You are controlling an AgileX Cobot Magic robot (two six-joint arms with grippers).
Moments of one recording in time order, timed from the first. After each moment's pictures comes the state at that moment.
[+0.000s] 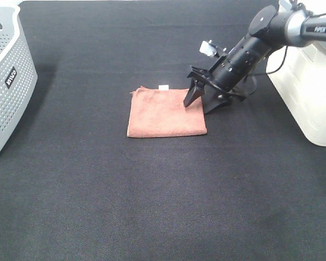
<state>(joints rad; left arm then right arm) -0.01 0.00 -0.50 -0.08 1.06 0.05 0.19 2.53 -2.02 0.66 1.03 -0.26</state>
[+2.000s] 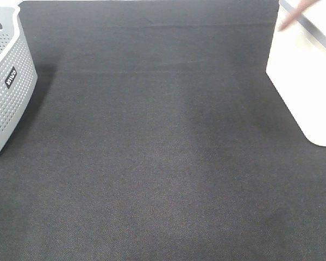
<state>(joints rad) -0.01 0.00 -0.50 -0.08 1.06 0.05 -0.05 1.86 -2.18 0.07 1.18 -0.07</state>
